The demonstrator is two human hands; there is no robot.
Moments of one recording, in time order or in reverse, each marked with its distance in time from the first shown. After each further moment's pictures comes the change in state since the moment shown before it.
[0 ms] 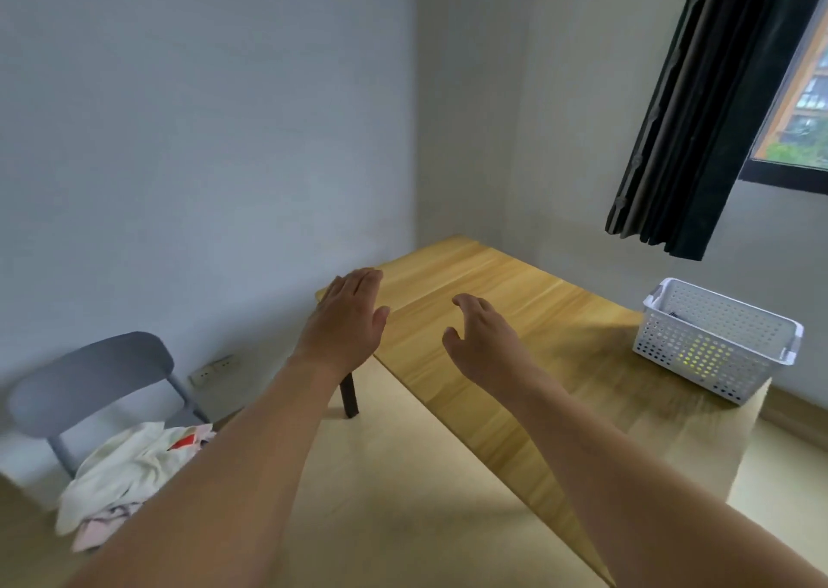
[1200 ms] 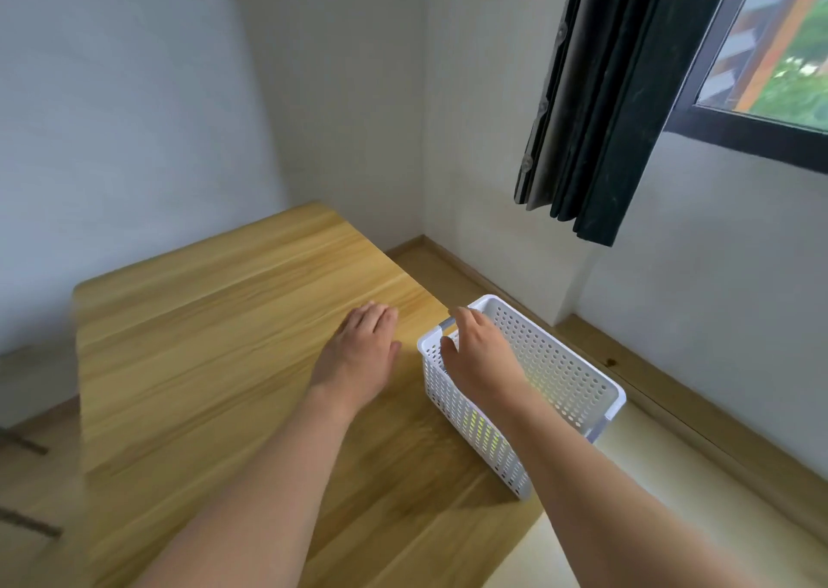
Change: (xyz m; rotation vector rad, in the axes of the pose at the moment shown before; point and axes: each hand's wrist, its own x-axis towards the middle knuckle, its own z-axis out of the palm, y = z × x) left_hand 0.344 0.471 0.443 0.122 -0.081 0.049; right_hand 0.237 0.634 -0.241 -0.033 -0.079 -0.008
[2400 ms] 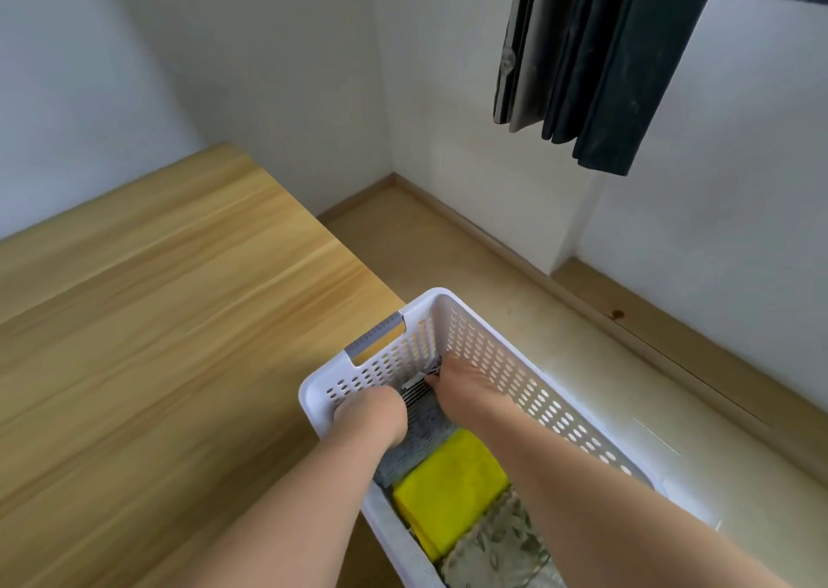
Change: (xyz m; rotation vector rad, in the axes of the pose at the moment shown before) left_hand 0.135 0.083 0.235 0.088 -1.230 -0.435; right_hand 0.151 0.230 0.144 -0.061 -0.510 0.474
